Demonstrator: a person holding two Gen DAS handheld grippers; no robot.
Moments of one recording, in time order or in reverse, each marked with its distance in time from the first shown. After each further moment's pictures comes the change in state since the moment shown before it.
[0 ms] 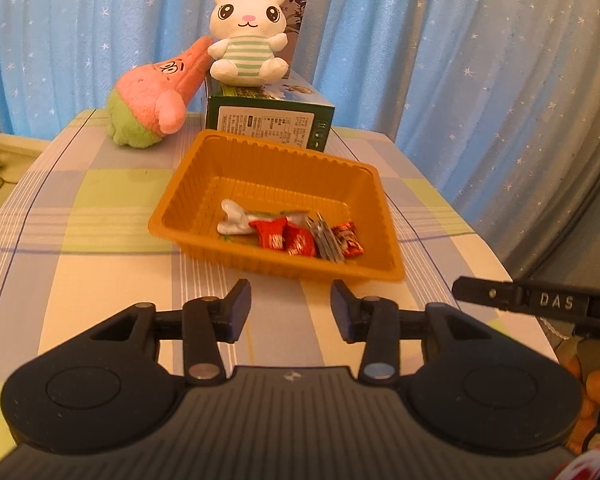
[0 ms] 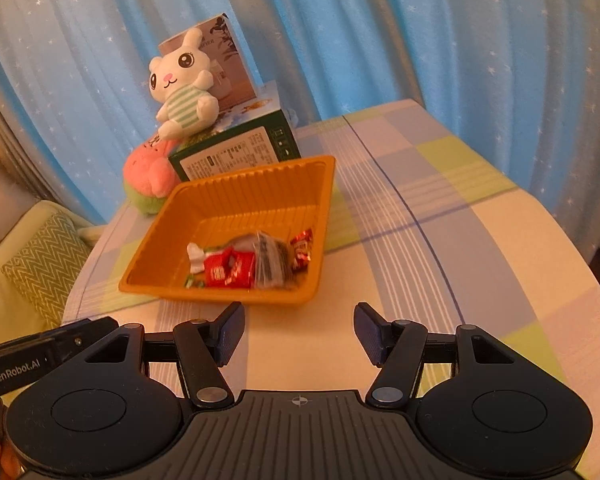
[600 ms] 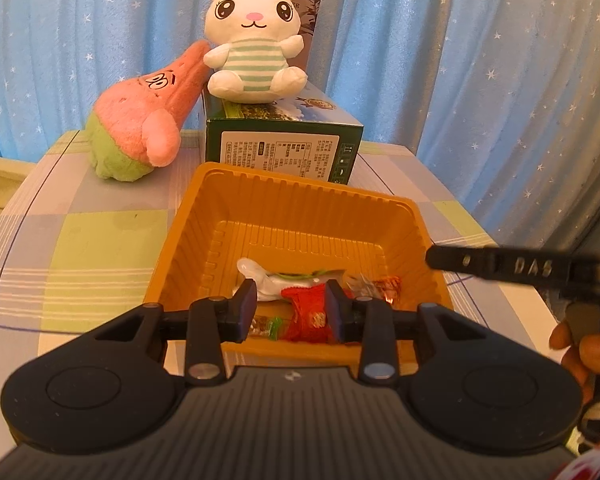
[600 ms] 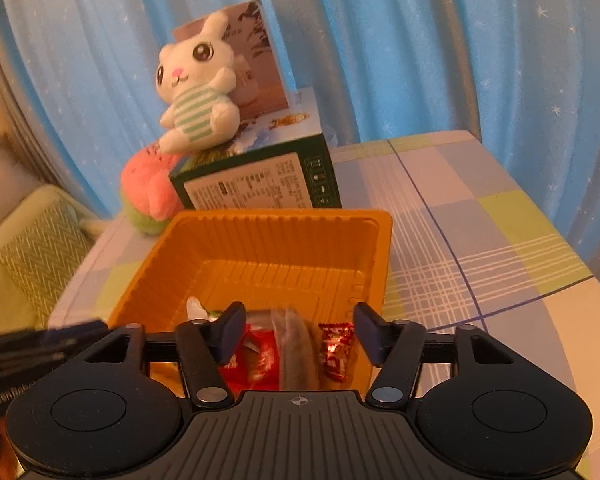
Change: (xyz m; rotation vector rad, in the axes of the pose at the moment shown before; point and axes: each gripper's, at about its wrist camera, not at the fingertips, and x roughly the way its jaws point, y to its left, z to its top) left arm 0.085 0.031 0.061 0.028 -0.006 0.003; right arm 0.110 0.019 0.082 -0.110 -0.021 0.045
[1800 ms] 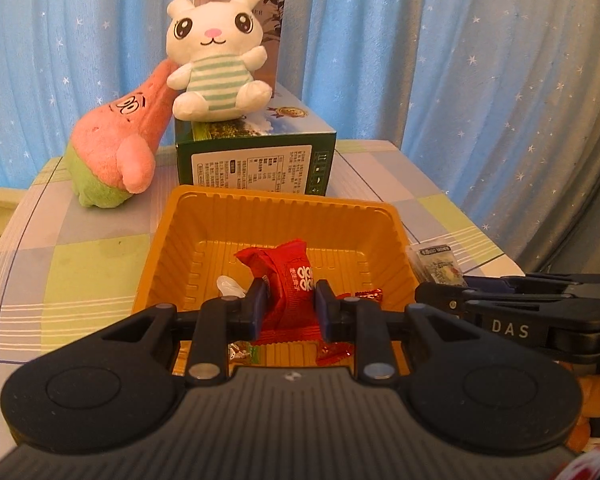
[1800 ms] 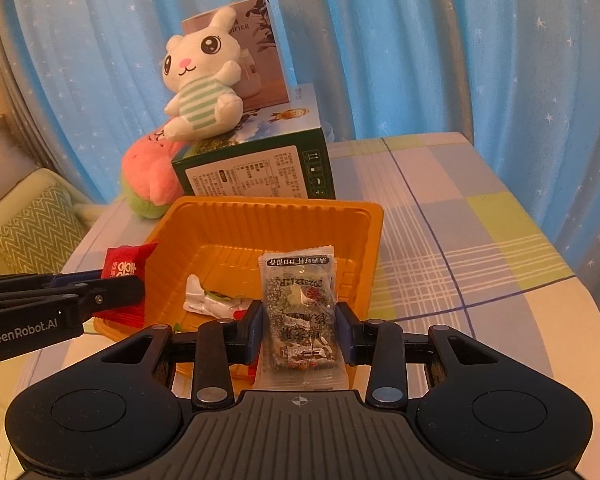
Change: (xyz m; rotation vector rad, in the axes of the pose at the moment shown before) left arm 0.006 -0.027 0.023 0.087 0.020 0.002; right arm -0.007 0.007 -0.008 -0.056 0.040 -0.039
